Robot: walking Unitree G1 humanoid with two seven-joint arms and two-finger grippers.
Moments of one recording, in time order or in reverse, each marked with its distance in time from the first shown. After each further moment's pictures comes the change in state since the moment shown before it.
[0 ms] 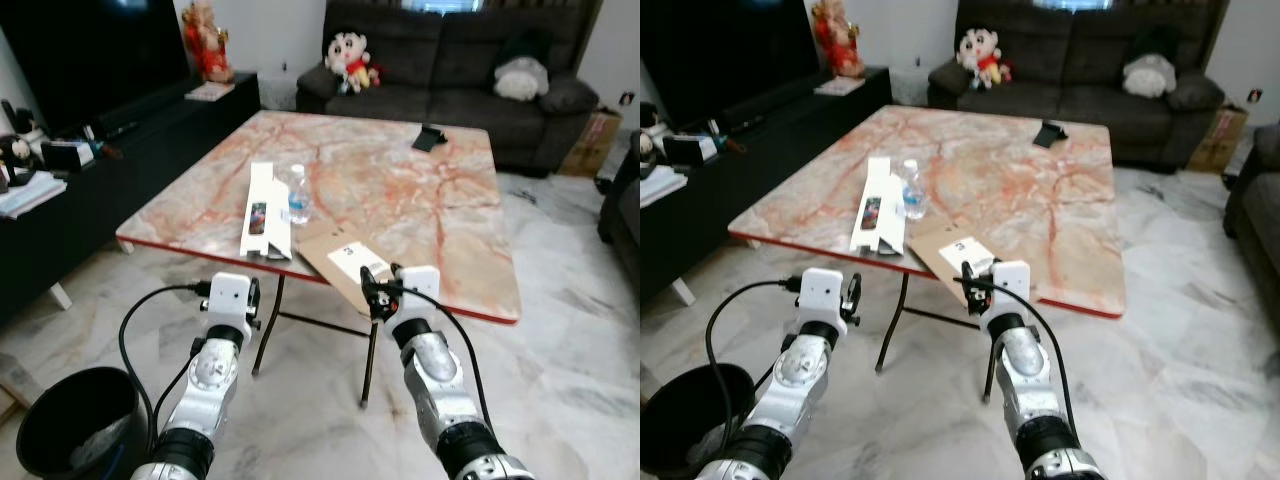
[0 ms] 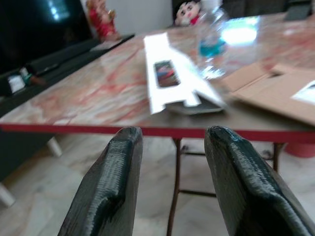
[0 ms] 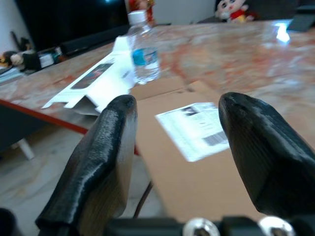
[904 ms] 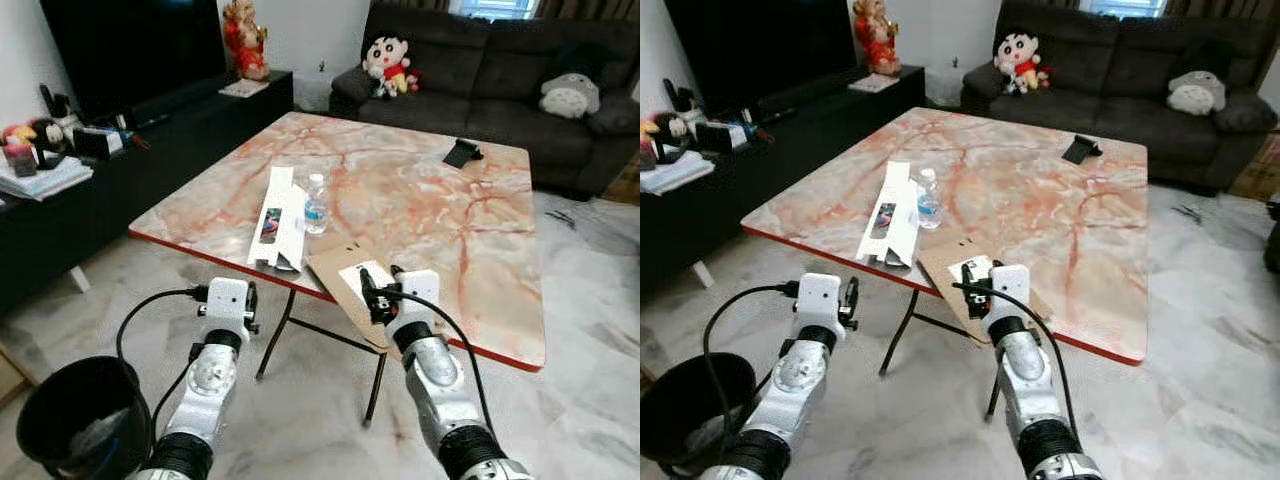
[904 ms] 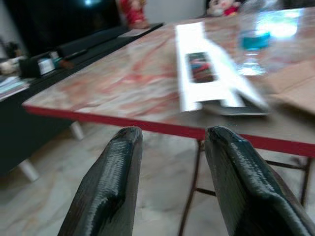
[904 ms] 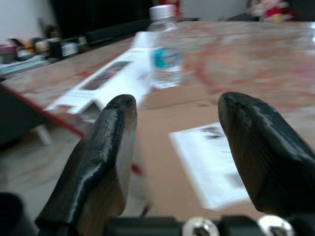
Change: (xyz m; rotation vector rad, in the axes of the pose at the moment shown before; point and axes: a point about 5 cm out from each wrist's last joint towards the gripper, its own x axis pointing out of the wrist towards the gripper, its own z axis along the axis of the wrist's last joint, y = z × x) left arm -0.003 0.005 -0.003 0.000 0.009 0.028; right arm -0.002 0.006 -0.003 -0.012 -0.003 0.025
